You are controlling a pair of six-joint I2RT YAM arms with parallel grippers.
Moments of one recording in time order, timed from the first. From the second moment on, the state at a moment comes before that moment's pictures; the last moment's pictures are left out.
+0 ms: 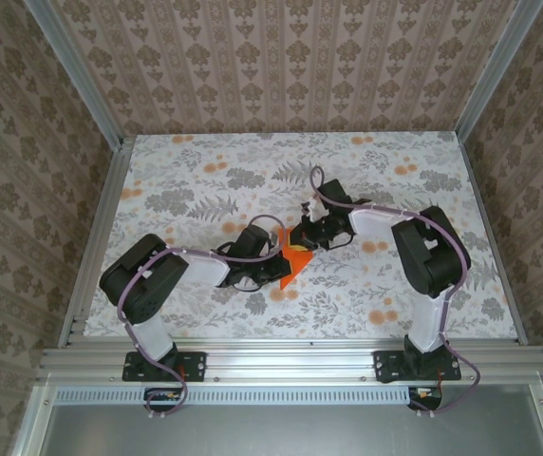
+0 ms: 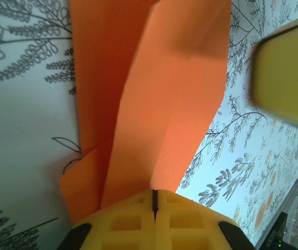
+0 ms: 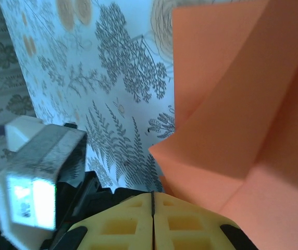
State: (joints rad) left arm -0.80 1.74 0.68 0.24 0.41 -0.99; right arm 0.43 1.92 1.13 -0.30 -0.74 0.66
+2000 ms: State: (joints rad) left arm -0.80 1.75 0.64 0.31 0.42 -0.99; right arm 0.39 2.02 1.12 -0.16 -0.67 0.66
